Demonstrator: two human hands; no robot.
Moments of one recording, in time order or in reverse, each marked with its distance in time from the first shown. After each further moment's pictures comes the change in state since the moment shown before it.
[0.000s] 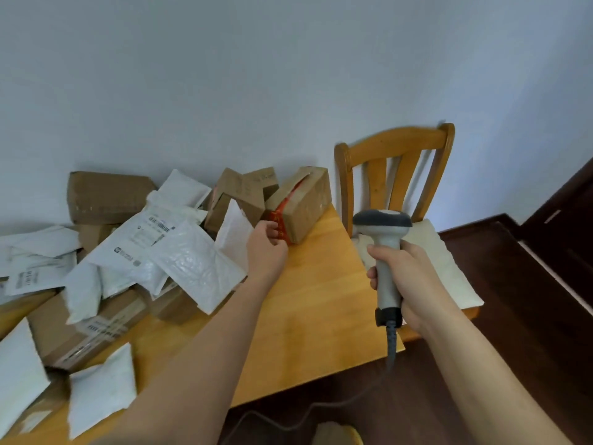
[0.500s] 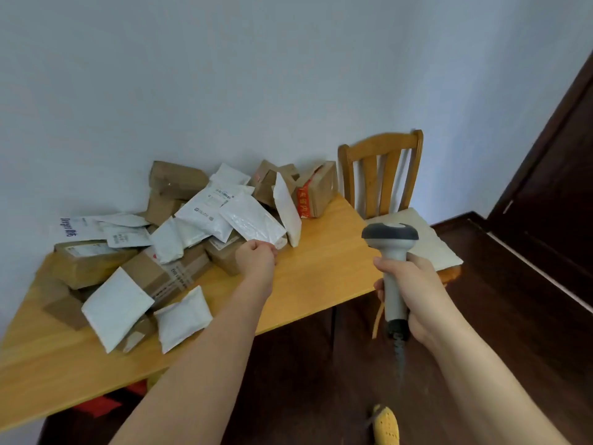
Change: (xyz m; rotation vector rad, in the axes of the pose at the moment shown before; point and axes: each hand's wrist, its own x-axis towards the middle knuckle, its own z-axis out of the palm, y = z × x) left_hand -0.206 -0.067 -0.194 -0.458 0.088 -0.295; right_hand -0.289 0.099 0.070 0.044 0.141 -0.087
